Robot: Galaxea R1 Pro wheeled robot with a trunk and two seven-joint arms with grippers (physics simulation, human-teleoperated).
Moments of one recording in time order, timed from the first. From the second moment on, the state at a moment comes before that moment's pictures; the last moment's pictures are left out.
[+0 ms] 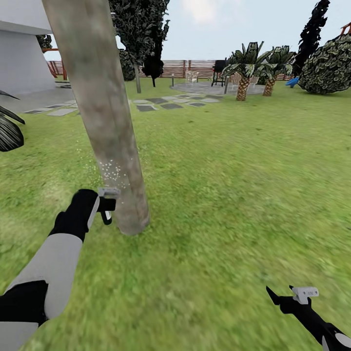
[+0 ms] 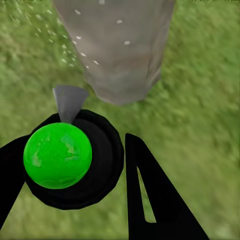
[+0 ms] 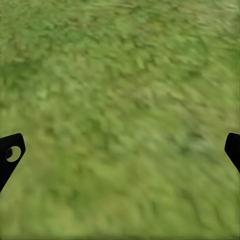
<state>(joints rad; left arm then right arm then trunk) -1.05 0.05 0.14 -0.81 -0.22 0.88 -0.12 -0.40 -0.19 -0.80 -0.59 0.39 -0.29 0.68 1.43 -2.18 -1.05</state>
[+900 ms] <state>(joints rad) -0.91 0.06 0.15 -0.78 -0.22 0.79 -0.08 -0.40 -0.19 -0.80 -0.59 0.39 -0.29 0.68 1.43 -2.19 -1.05</state>
